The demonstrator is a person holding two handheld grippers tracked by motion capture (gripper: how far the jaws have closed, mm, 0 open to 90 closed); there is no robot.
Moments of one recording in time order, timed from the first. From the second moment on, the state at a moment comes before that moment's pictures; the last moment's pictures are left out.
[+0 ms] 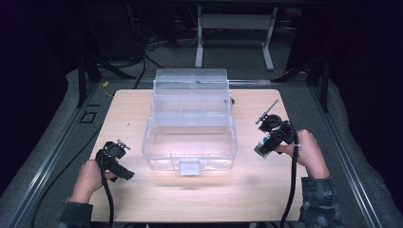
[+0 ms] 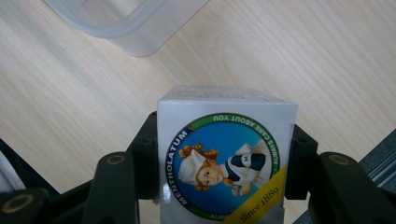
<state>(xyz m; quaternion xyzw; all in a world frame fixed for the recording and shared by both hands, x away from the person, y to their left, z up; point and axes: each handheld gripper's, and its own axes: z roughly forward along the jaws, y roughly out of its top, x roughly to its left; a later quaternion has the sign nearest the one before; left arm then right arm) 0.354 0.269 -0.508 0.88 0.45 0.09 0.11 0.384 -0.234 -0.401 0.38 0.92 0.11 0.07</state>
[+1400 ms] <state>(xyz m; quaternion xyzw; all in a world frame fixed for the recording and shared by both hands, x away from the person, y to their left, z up) 0.354 0.268 -0.509 0.89 0.44 0.09 0.11 0.414 -0.168 -0.355 0.31 0.94 0.13 0.08</state>
